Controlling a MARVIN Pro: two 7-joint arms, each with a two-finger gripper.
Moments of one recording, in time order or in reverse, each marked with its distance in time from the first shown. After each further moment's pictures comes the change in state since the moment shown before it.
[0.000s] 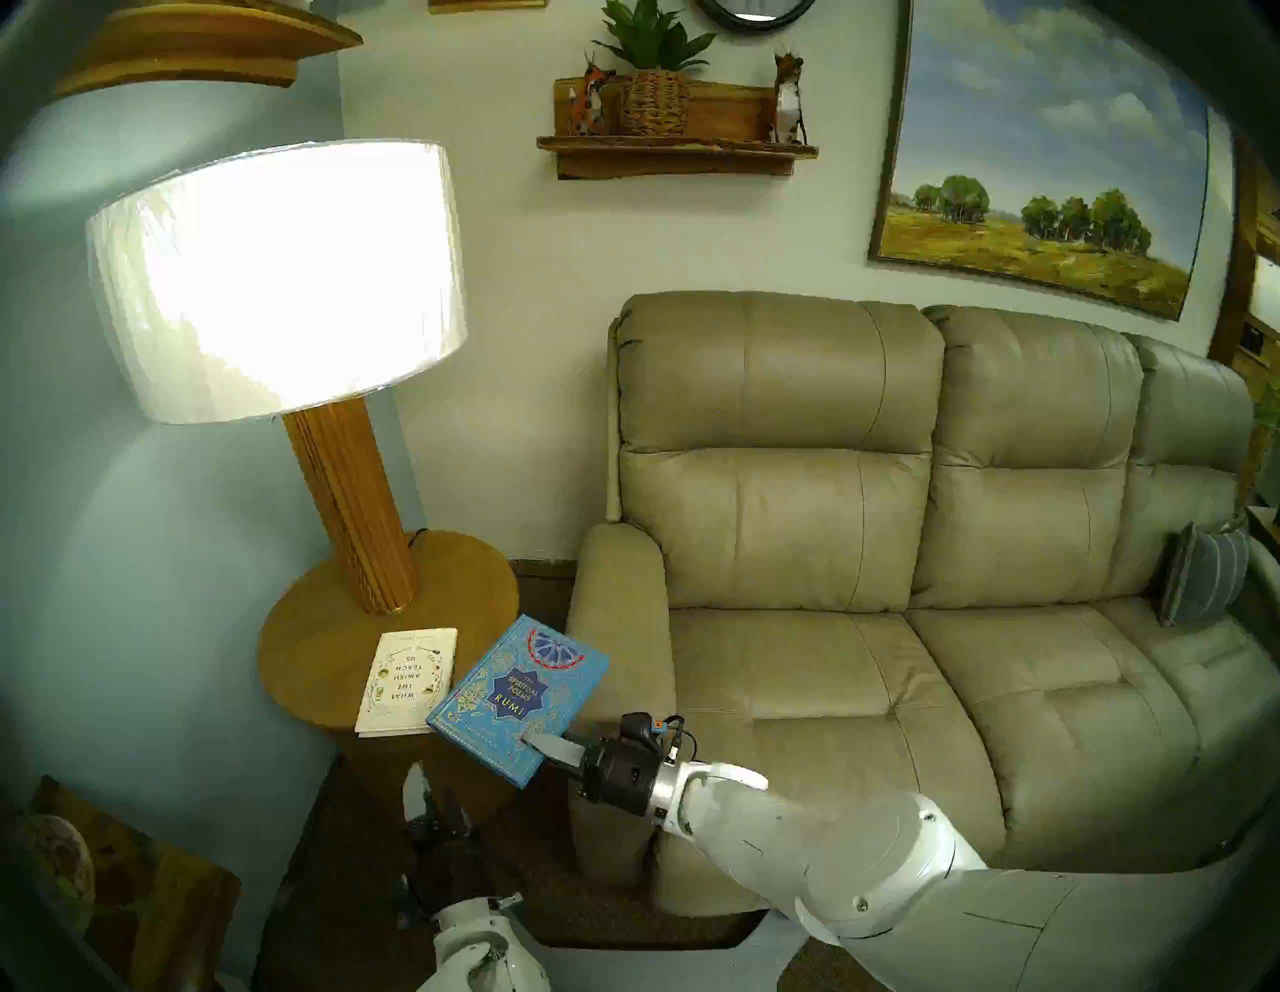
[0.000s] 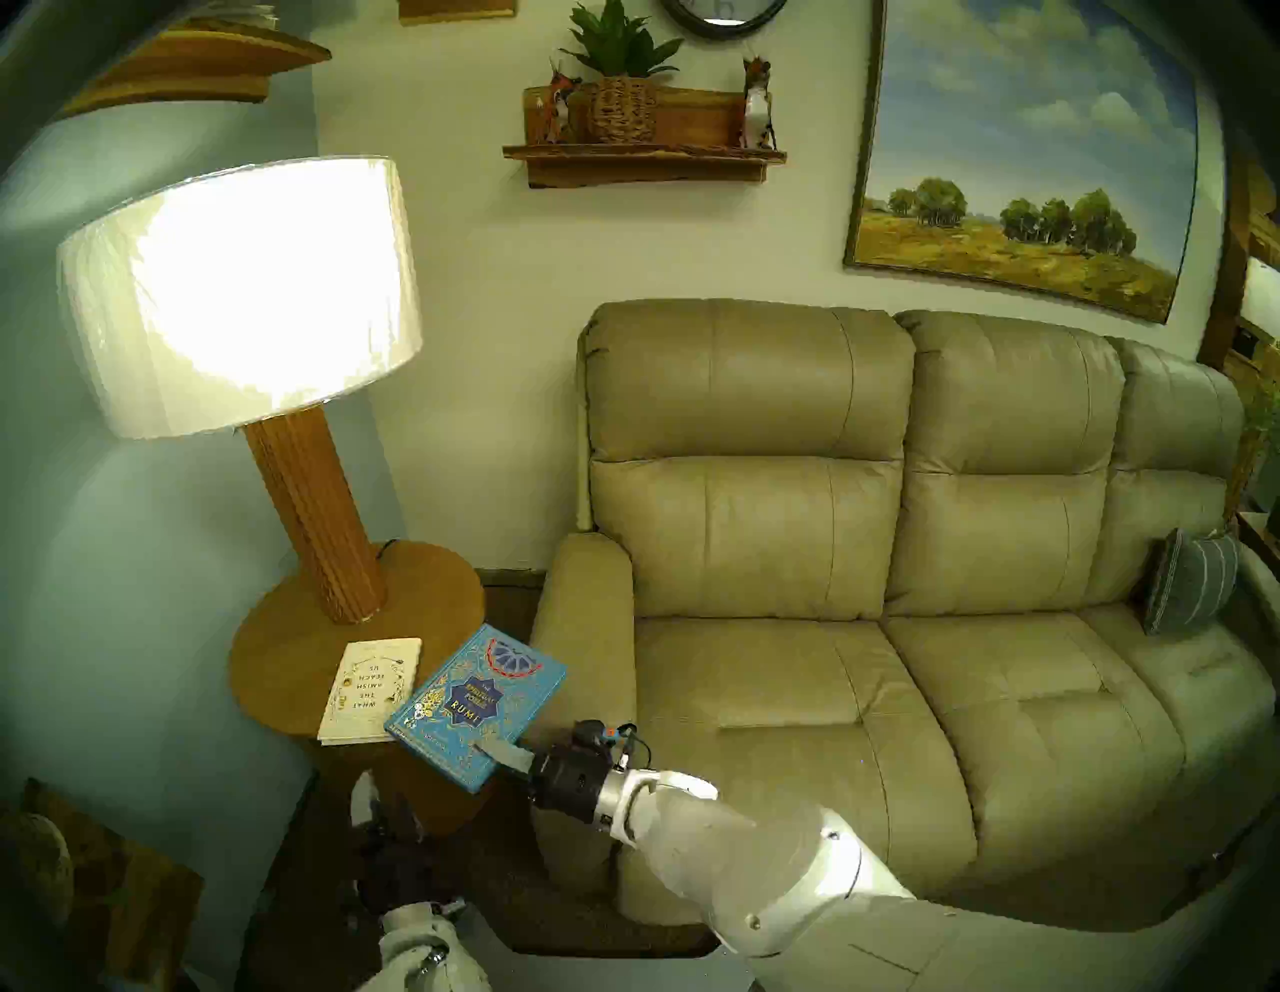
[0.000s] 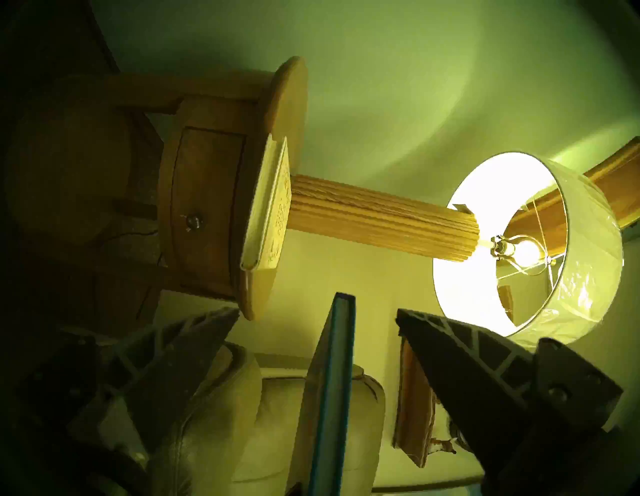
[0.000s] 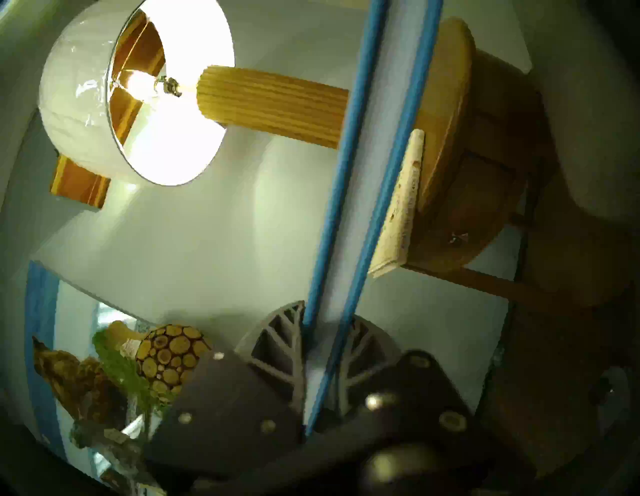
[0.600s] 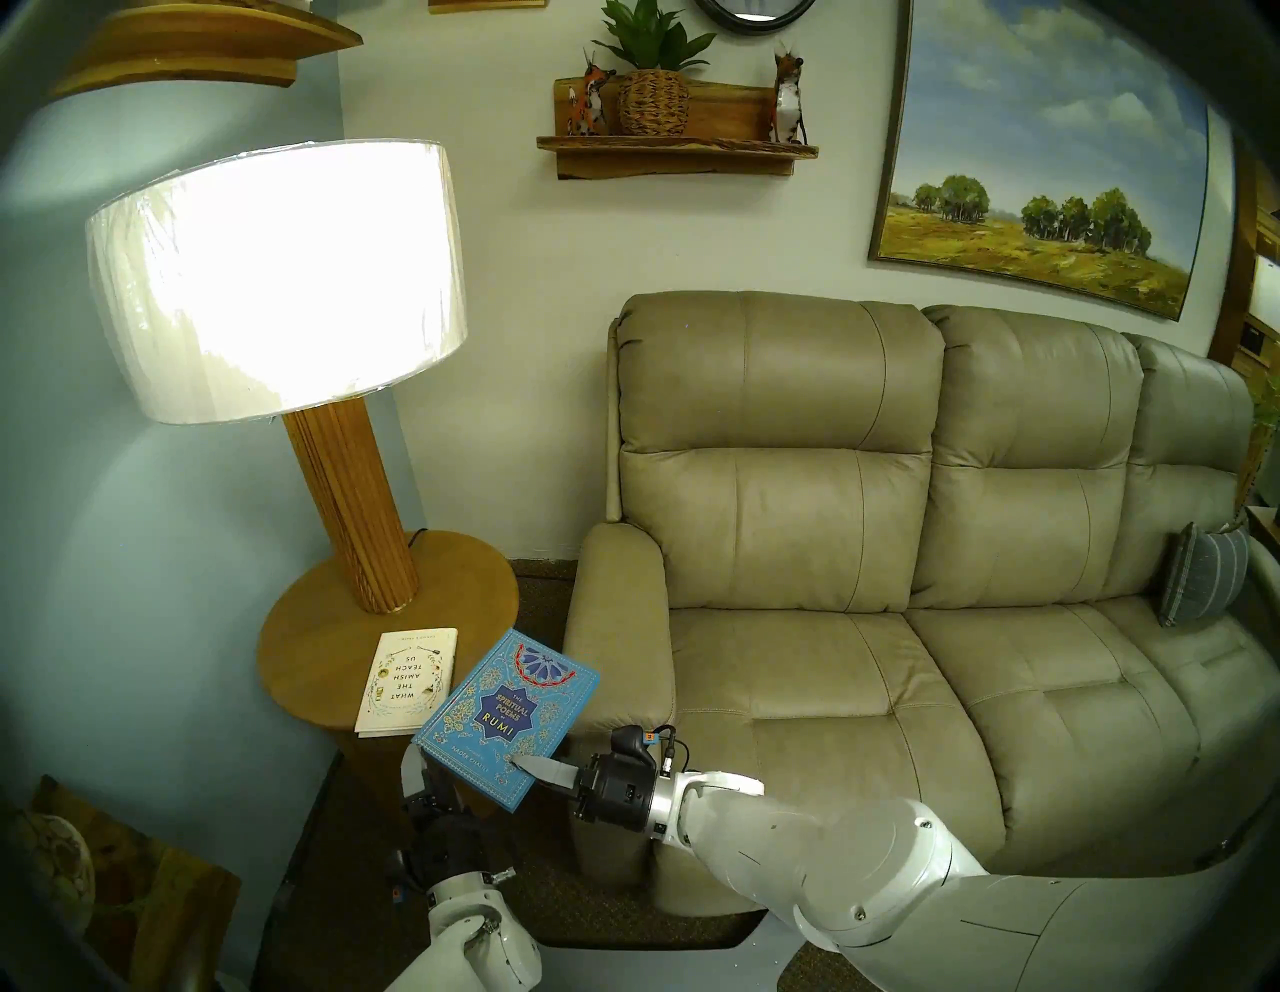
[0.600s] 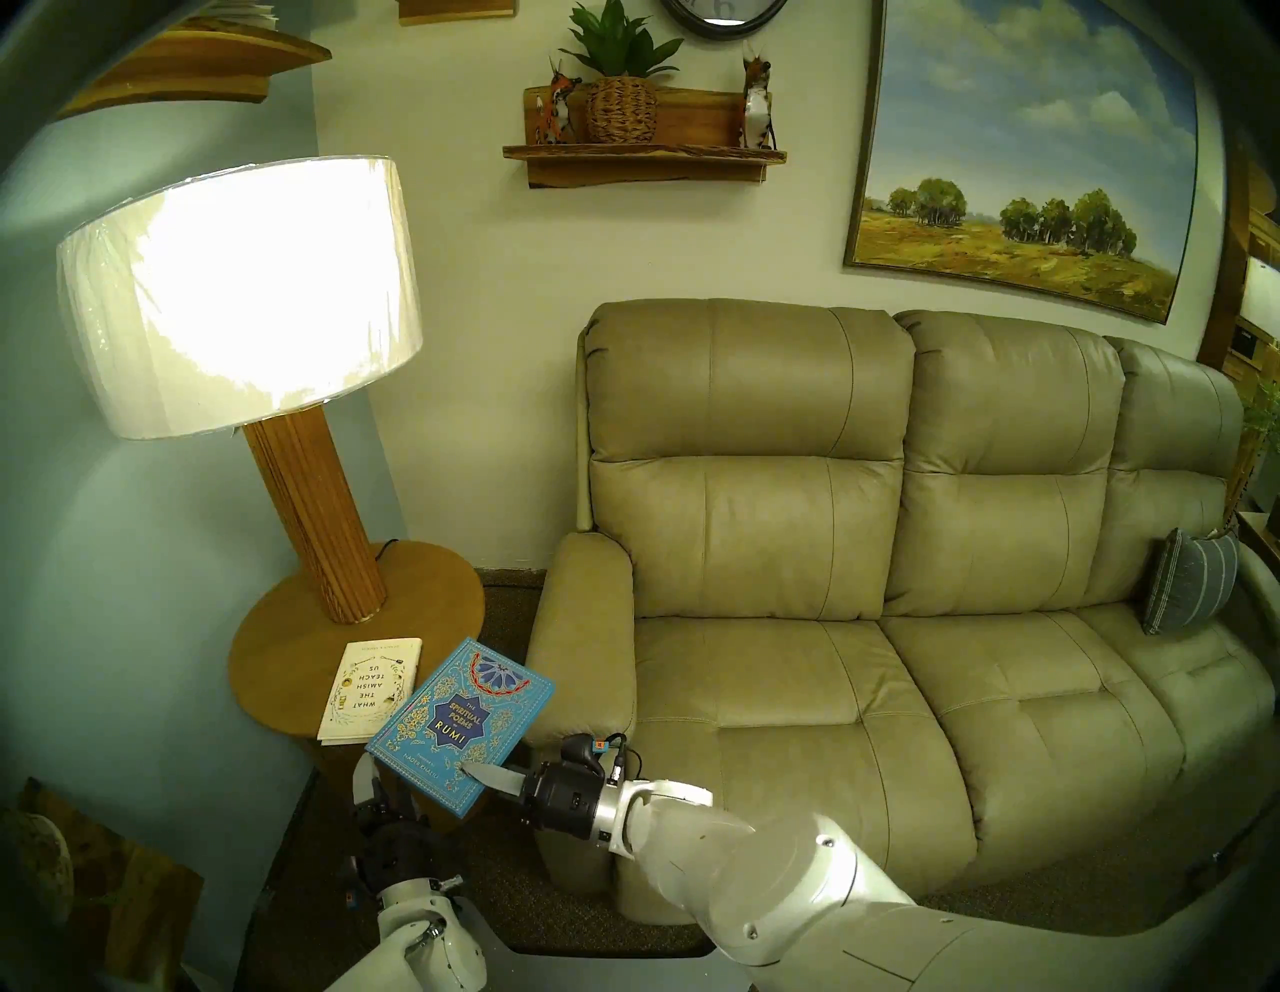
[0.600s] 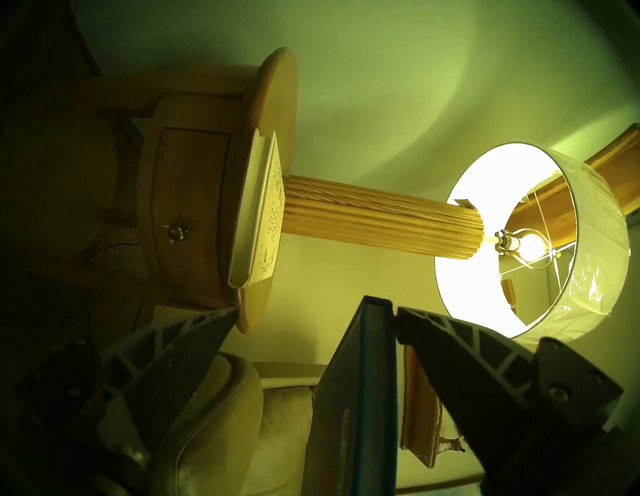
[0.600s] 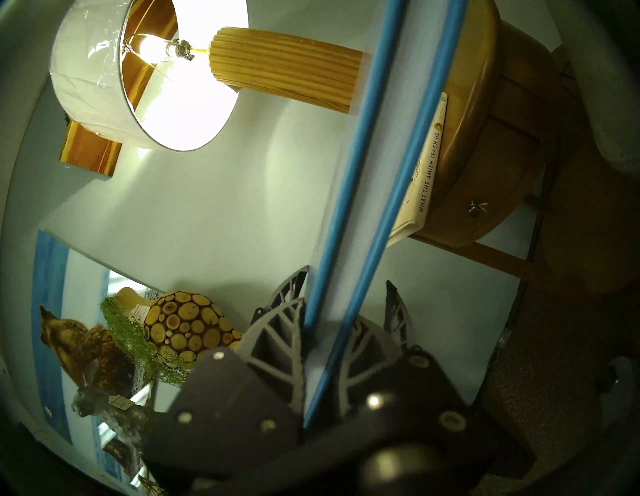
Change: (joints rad) left arm -0.086 0.018 -0.021 0.067 0.016 -0.002 0.019; right arm -0.015 -0.001 -0.020 -0.005 -0.060 -0.017 0.041
